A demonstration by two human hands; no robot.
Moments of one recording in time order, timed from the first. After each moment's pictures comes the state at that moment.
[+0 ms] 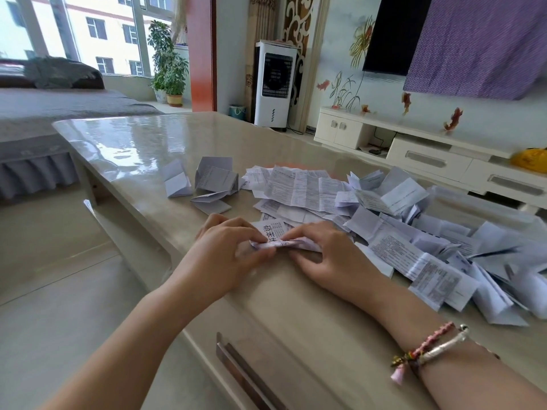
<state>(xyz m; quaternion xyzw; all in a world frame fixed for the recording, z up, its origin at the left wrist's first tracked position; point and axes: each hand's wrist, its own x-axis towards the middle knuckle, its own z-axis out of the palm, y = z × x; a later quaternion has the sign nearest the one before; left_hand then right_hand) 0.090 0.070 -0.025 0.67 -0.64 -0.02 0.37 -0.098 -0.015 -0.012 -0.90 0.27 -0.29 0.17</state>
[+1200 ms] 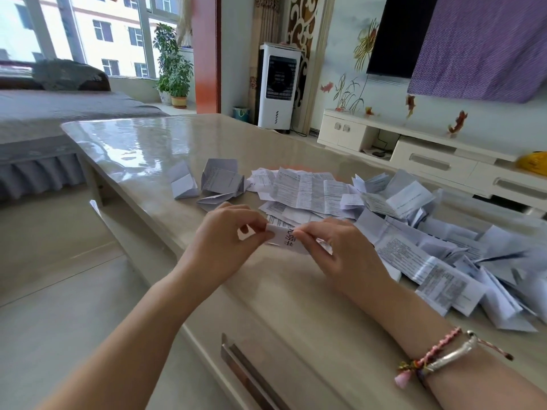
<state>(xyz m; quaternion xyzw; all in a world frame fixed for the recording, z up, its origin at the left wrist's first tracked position) 0.094 0.066 -0.007 0.64 -0.62 -0.02 0.46 -0.092 -0.014 -0.007 -0.90 0.24 -0.37 0.05</state>
